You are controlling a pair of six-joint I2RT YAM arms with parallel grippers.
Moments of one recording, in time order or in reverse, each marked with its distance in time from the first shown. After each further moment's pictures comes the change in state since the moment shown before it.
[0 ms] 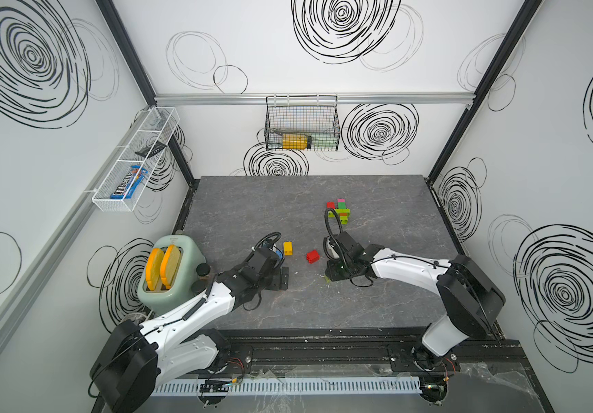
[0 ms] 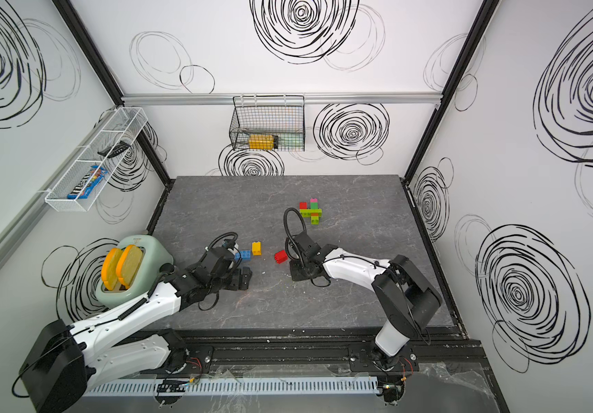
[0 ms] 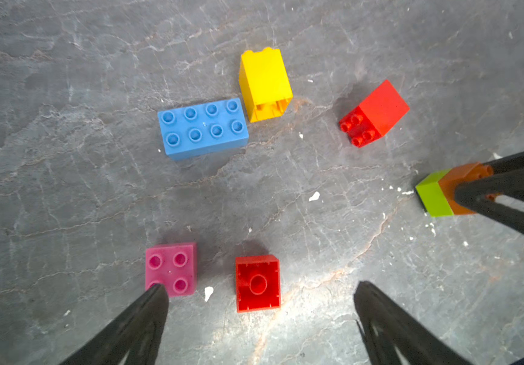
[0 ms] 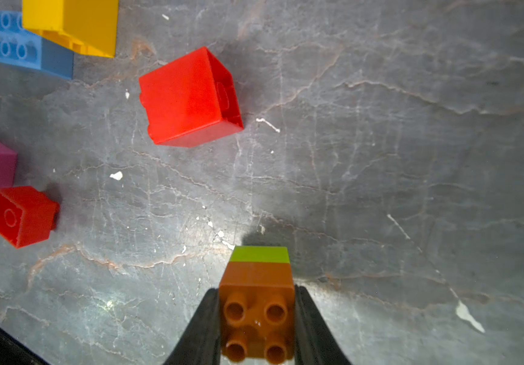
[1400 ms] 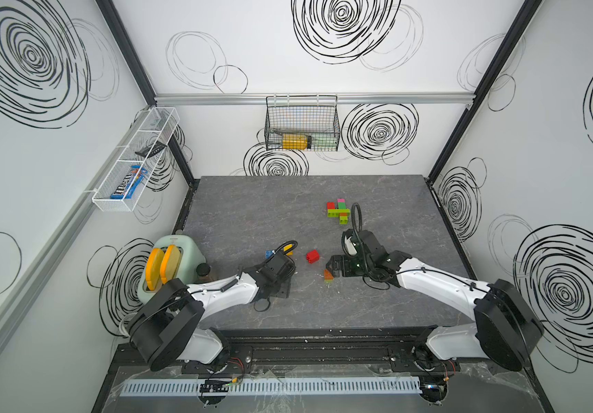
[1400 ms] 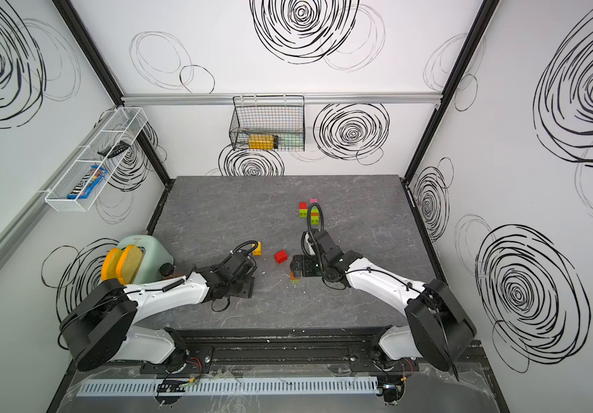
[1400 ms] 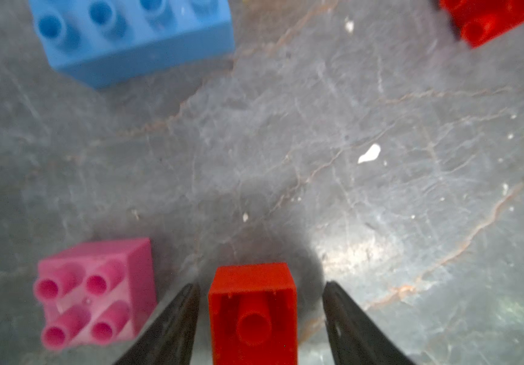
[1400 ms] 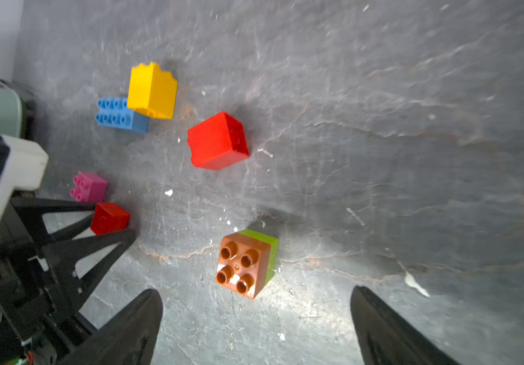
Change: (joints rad) left arm -0.068 0.310 0.010 0.074 -0.023 -0.033; right arm -0.092 -0.287 -0.180 0.138 -0.067 0.024
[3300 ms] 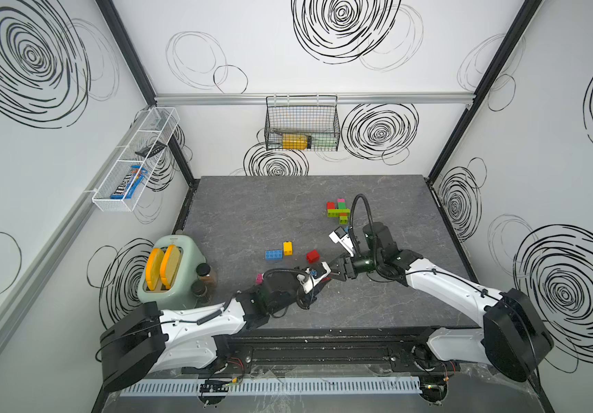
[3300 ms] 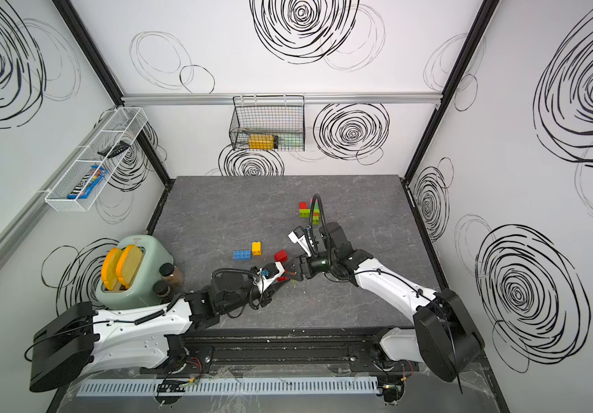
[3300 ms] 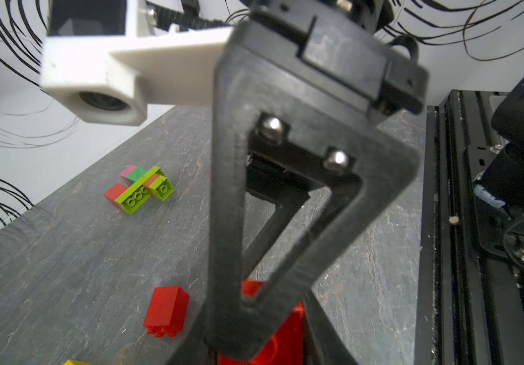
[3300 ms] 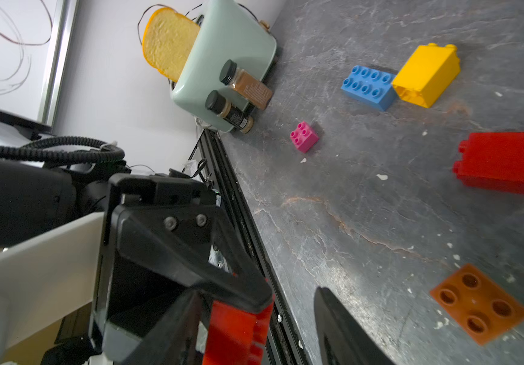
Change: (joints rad) left arm -0.304 -0.259 -0.174 0.832 0.141 0.706; right arm -0.071 -0.035 0.006 0.157 -0.797 -0.210
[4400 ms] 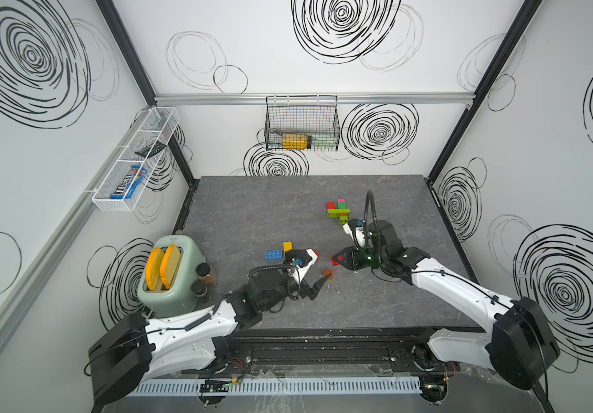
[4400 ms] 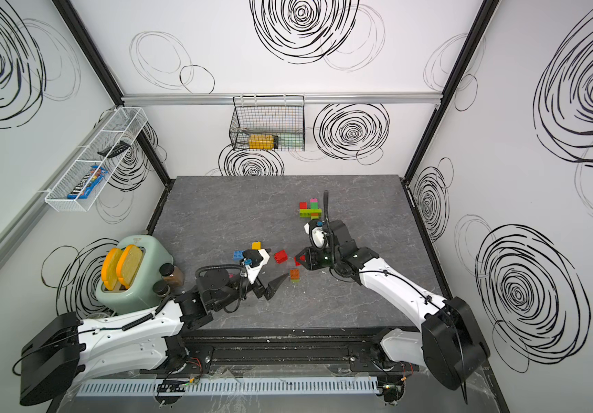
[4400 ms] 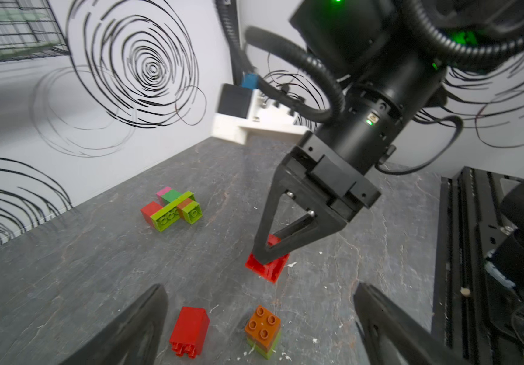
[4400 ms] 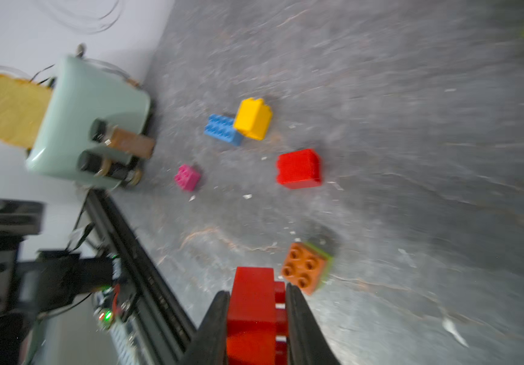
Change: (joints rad) left arm 0.077 -0.118 -0.034 0.077 -0.052 -0.148; right arm -0.054 -0.066 0.019 -0.161 0.538 0.045
